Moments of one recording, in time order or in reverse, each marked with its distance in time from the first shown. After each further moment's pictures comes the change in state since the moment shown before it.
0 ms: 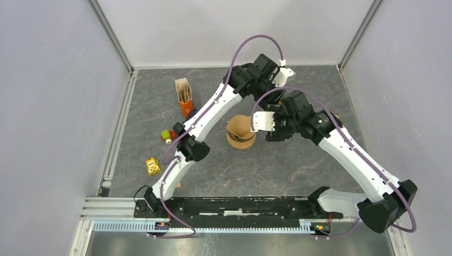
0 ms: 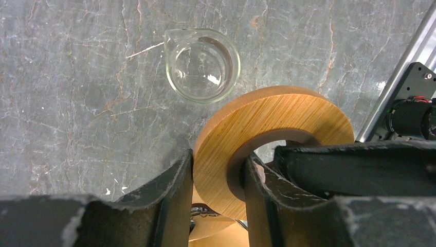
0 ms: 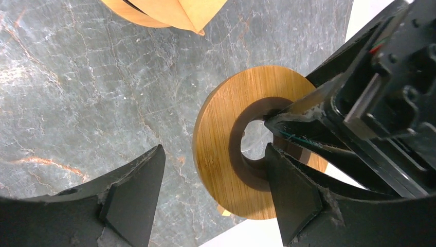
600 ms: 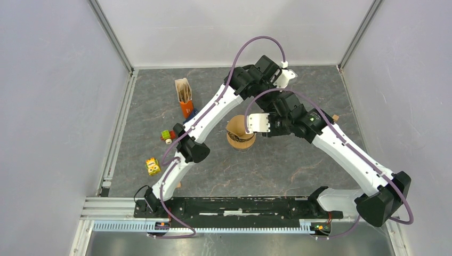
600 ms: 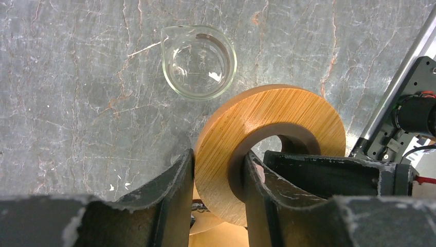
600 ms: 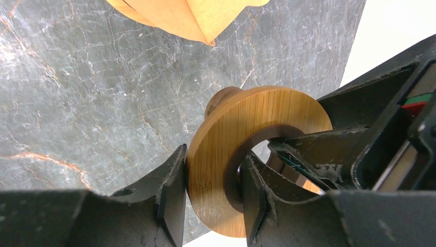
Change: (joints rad) left arm -0.021 -0.021 -0.013 -0.007 -0.034 0.015; right arm 0.041 0.063 0.011 -0.006 0.083 0.001
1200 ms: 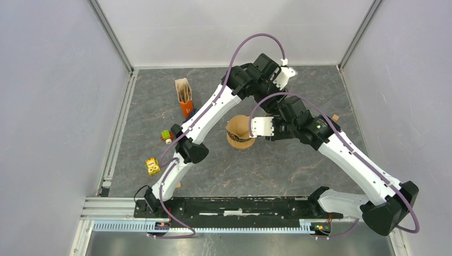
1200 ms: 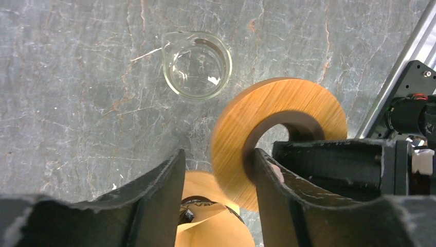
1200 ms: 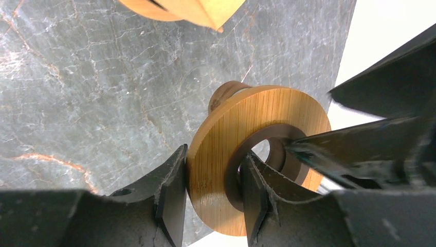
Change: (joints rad) left arm 0.000 -0.019 0.007 -0.001 -0.017 0.000; right arm 0.004 -0.069 -0.055 0.025 0.005 0.012
